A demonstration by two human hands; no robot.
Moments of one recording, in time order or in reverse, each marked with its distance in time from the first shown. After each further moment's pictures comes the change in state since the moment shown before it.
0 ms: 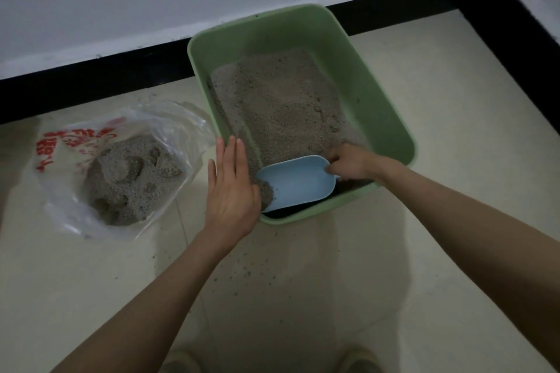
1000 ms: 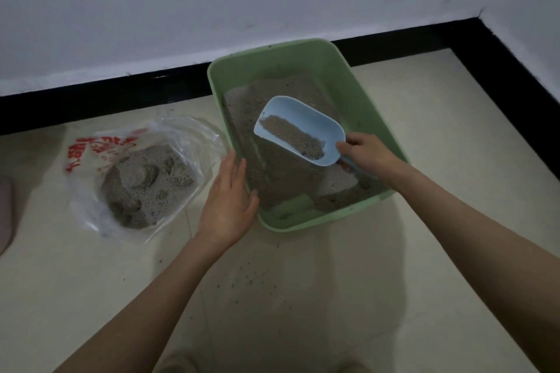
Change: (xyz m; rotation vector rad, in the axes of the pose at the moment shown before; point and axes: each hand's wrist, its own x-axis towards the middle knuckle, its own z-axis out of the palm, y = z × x) left_hand -0.006 -0.014 -0.020 -0.067 -0.022 -0.010; right_hand -0.045 -0.023 -0.033 0.489 0.335 -0.027
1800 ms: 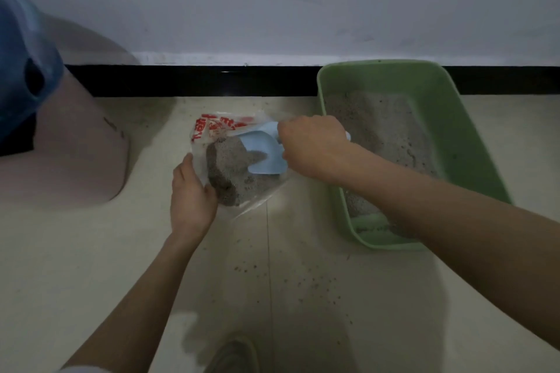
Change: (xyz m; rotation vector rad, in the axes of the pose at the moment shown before) left_hand -0.054 -0.143 -0.086 -0.149 0.387 -0.562; right_hand -0.042 -0.198 0.153 -1.062 -0.138 -0.623
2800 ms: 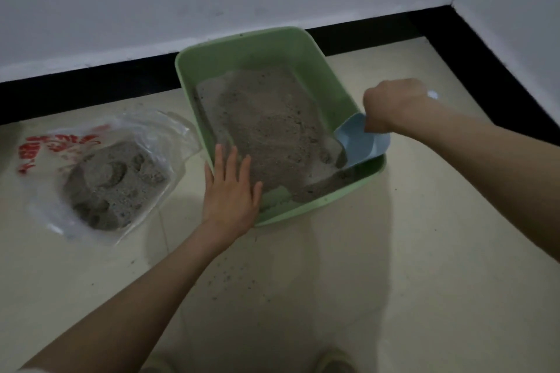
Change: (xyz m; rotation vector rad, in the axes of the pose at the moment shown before) left_hand -0.084 0.158 0.136 0.463 -0.342 0.634; right_hand -0.128 0.247 0.035 -0.249 -0.232 0.646
